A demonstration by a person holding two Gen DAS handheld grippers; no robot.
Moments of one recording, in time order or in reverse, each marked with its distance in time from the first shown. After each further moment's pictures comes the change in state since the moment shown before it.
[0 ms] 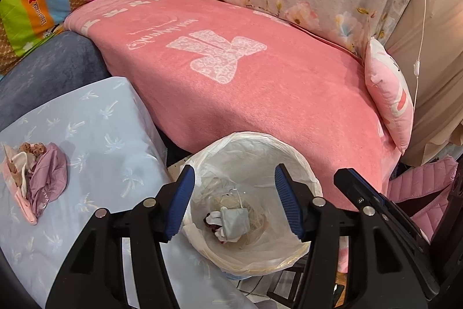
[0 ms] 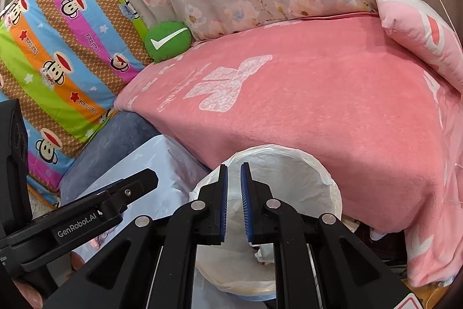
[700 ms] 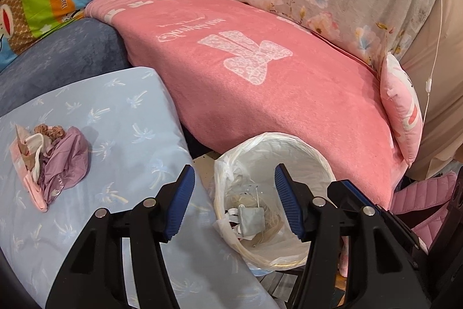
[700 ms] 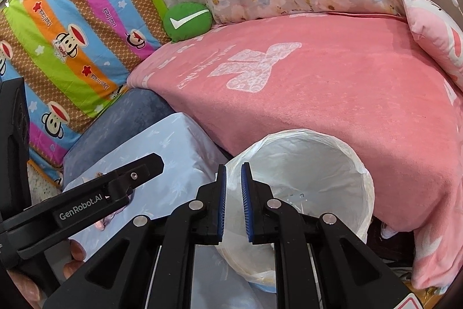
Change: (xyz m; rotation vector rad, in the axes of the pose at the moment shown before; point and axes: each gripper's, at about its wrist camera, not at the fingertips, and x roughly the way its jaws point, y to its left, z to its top) left arm -0.012 0.048 -0.008 -0.088 -0.013 0.034; right arm 0.017 0.051 -0.018 -0.099 0.067 0.040
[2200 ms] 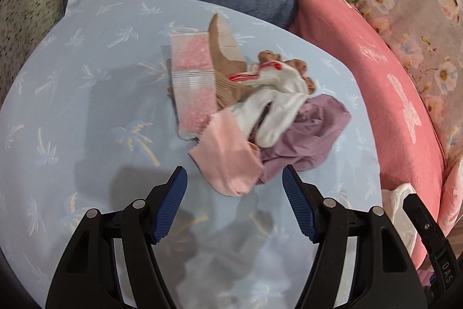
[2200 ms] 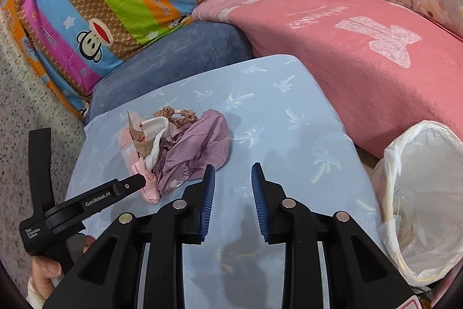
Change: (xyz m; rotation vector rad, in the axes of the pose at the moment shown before) left arm -0.025 0.281 -0.070 -0.531 0.051 0.245; right arm 0.118 0.221 -0.064 -0.268 0.222 0.144
